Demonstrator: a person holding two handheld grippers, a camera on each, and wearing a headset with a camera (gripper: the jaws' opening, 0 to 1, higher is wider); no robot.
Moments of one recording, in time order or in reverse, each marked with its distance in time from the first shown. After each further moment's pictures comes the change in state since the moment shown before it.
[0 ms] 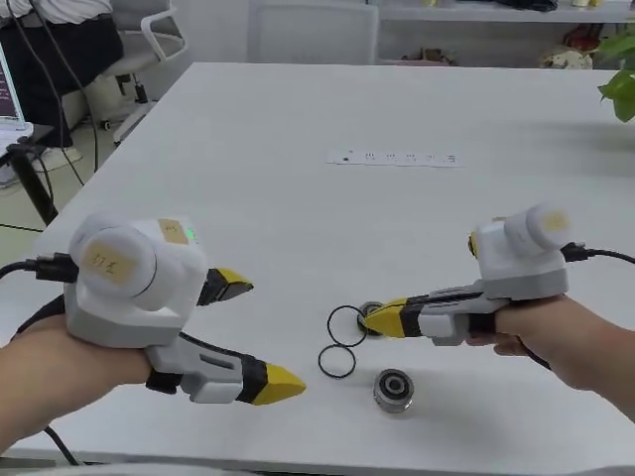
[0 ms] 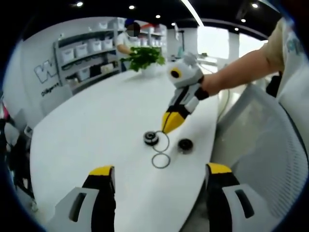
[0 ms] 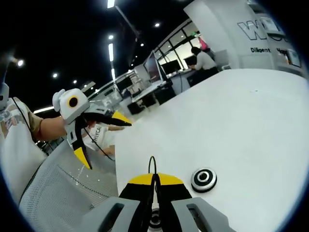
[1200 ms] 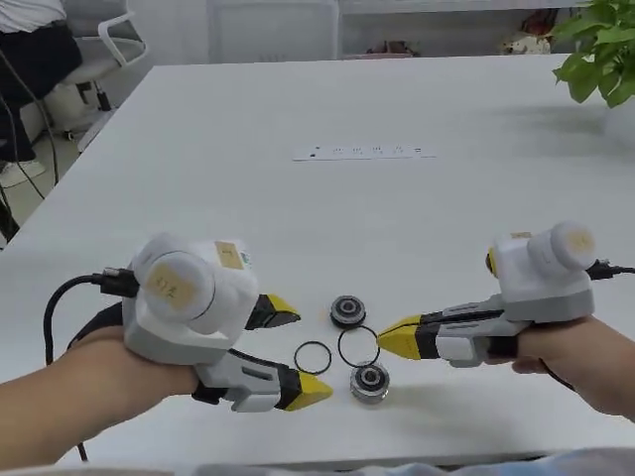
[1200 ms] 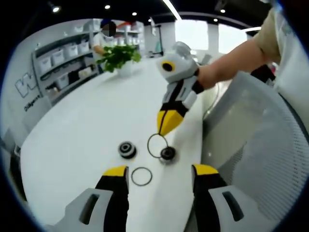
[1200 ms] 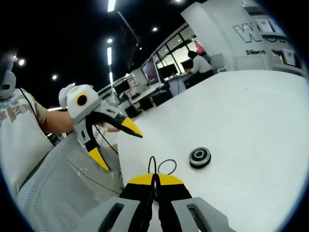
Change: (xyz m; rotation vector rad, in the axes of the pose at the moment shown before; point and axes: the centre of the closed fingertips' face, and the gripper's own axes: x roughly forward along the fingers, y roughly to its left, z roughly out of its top) left arm 0.045 -0.038 0.013 0.130 0.035 -0.140; right arm -0.041 0.010 -0.025 -0.004 -0.043 -0.028
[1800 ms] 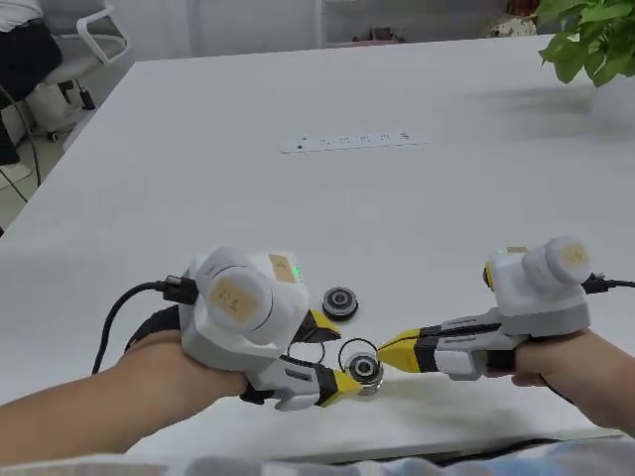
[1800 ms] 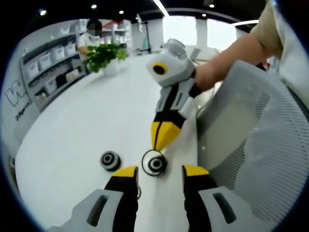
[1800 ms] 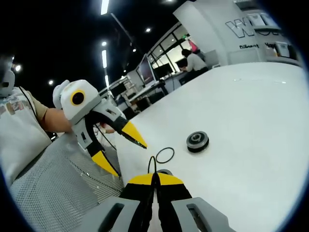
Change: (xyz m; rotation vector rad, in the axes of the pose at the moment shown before) left arm 0.043 -0.022 0.007 0.070 0.028 -0.087; right arm -0.001 0.002 -0.028 0.054 -0.012 -0.017
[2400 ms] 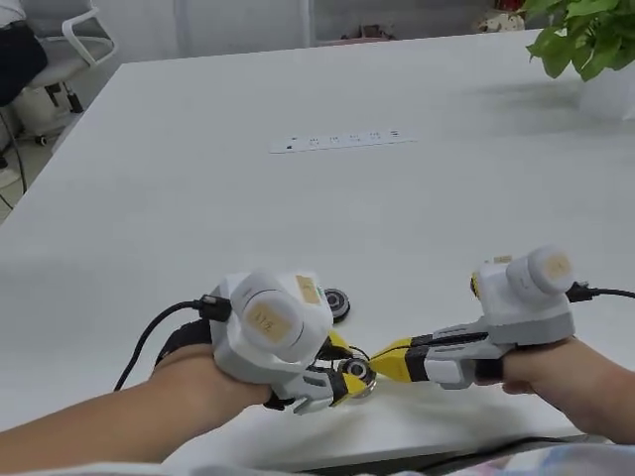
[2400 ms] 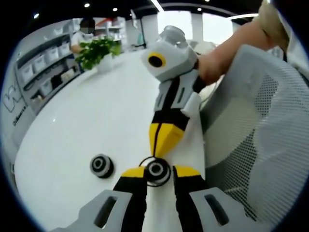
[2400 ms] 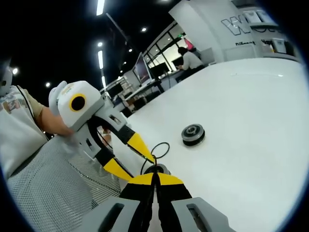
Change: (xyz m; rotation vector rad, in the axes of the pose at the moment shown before) left arm 0.038 -0.001 -0.007 0.043 0.040 -0.020; right arm 0.002 -0.020 -0.014 0.030 -0.004 -0.022
